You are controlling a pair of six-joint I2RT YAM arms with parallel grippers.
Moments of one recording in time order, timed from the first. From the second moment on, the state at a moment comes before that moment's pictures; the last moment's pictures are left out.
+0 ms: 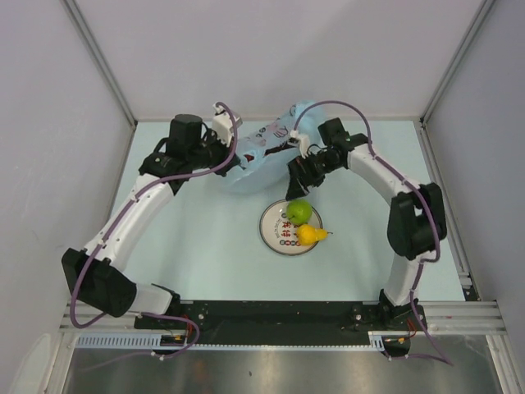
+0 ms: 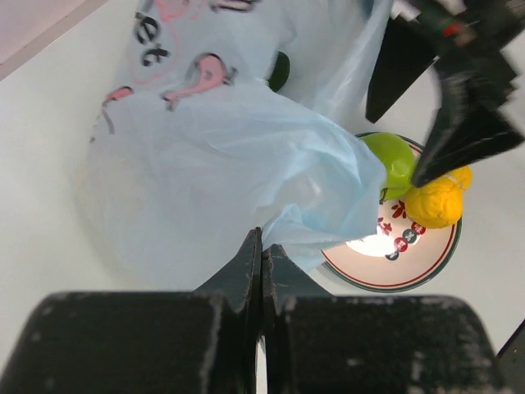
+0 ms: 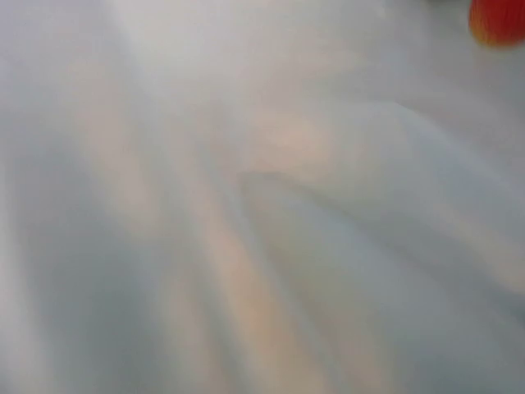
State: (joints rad) left arm -0.38 1.38 1.37 -0.54 0.37 0.17; right arm 0.38 1.92 1.57 -0.79 -0.77 -0.26
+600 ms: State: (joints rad) left arm -0.38 1.07 1.19 -0.56 0.23 0.18; right arm 0.49 1.66 1.62 -0.62 -0.77 -0.09
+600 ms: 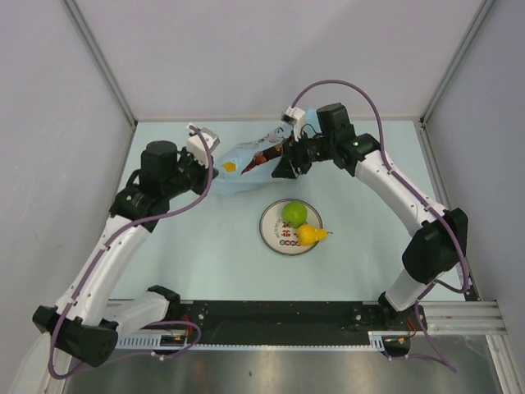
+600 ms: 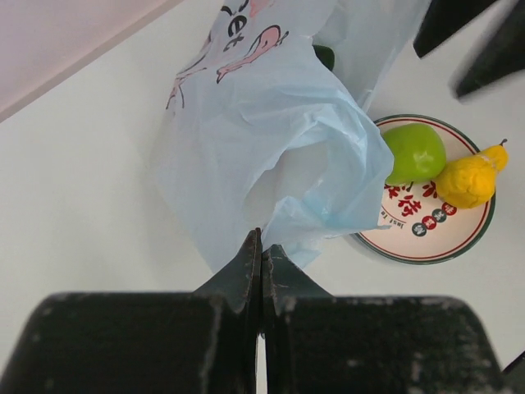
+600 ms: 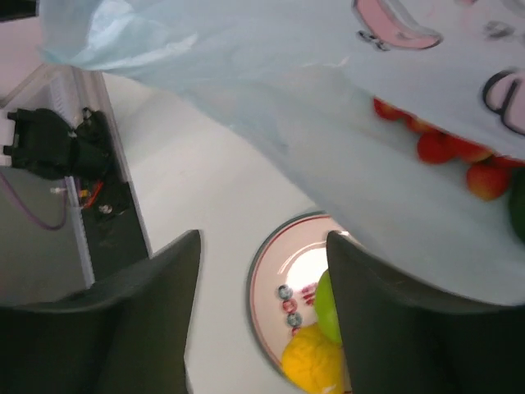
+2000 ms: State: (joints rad) left arm -0.09 0.83 0.92 -0.58 0.19 -0.17; right arm 0.83 1.73 1.46 -0.12 -0.31 -0.01
